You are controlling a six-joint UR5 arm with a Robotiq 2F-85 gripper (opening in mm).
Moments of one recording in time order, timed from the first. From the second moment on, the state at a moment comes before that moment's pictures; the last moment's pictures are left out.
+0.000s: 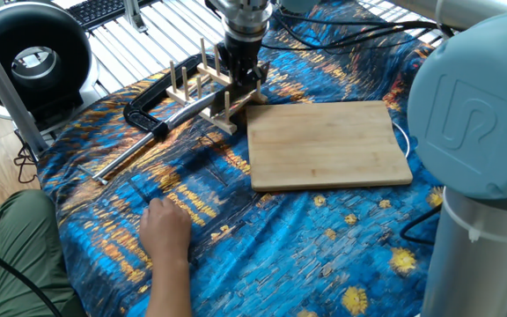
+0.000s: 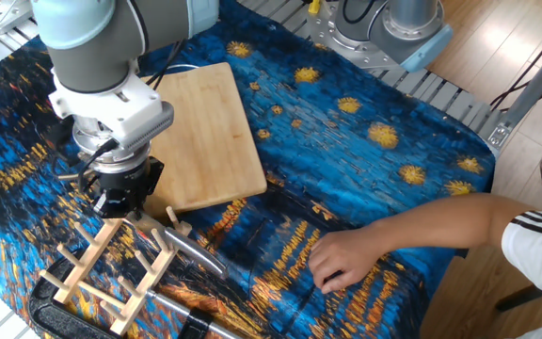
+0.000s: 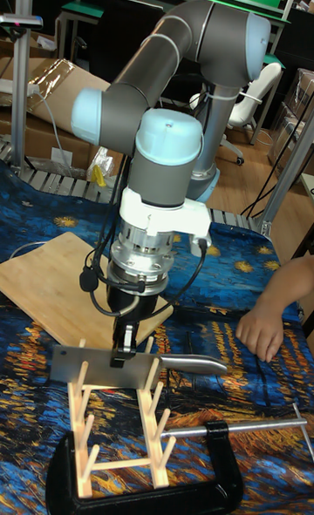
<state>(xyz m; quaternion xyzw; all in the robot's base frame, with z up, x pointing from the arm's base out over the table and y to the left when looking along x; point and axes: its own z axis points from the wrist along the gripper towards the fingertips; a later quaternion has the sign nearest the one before) 0.675 -0.023 0.074 -0.71 0.70 -0.05 0.06</state>
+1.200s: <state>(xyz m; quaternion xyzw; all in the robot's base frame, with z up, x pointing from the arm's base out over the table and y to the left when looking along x) 0.663 -0.025 0.160 -0.67 0.74 -0.03 0.04</state>
